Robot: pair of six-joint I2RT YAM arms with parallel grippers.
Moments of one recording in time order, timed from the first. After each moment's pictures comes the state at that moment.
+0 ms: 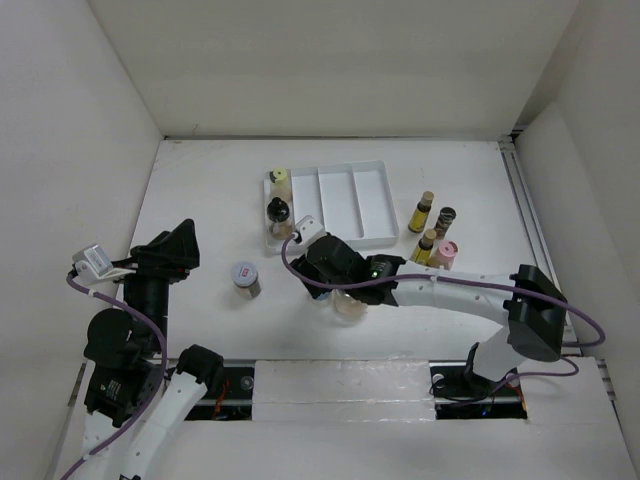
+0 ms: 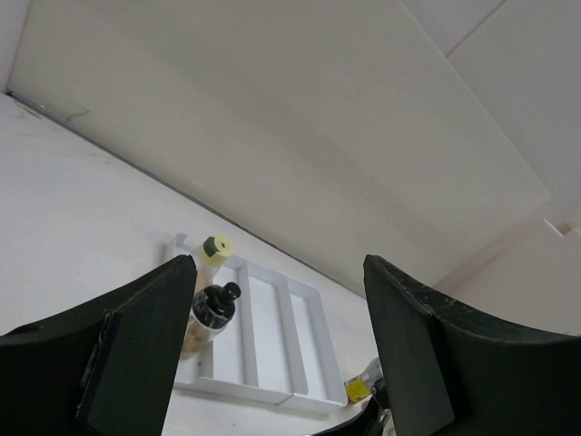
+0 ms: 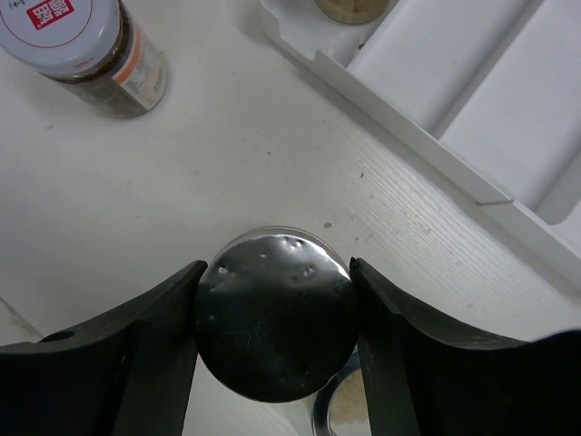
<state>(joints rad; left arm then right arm) -0.41 0.22 0.81 -0.34 -0.46 -0.62 1.13 1.57 1.15 -0.26 0.34 0.20</state>
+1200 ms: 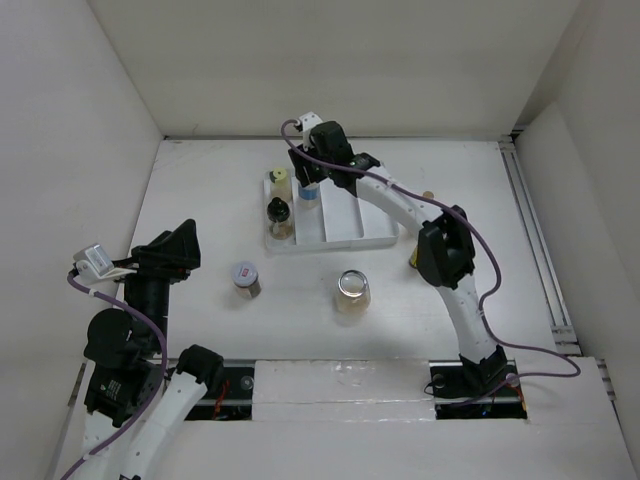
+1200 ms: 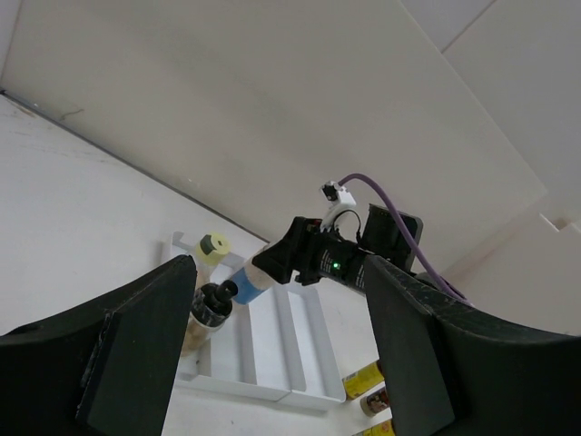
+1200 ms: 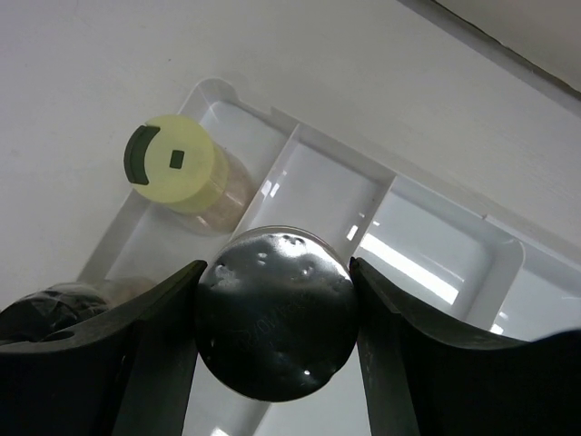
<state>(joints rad) -0.41 0.22 0.81 -0.34 -0.44 -0.62 0.65 2.29 2.14 -0.37 0.04 0.01</state>
